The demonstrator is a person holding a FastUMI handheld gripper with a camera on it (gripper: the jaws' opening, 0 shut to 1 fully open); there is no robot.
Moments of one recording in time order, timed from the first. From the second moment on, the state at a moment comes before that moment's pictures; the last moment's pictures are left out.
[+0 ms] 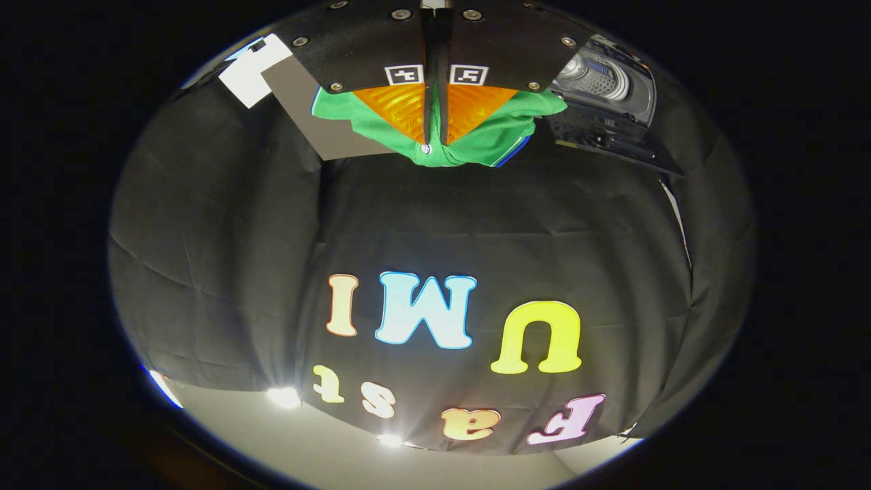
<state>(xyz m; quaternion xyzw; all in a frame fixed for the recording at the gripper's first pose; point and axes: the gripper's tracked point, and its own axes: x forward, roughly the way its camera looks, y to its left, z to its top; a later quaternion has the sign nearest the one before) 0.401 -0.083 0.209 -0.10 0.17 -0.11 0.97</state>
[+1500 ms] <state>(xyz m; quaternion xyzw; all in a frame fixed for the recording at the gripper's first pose) 0.367 0.257 0.116 -0.13 0.18 0.00 0.97</state>
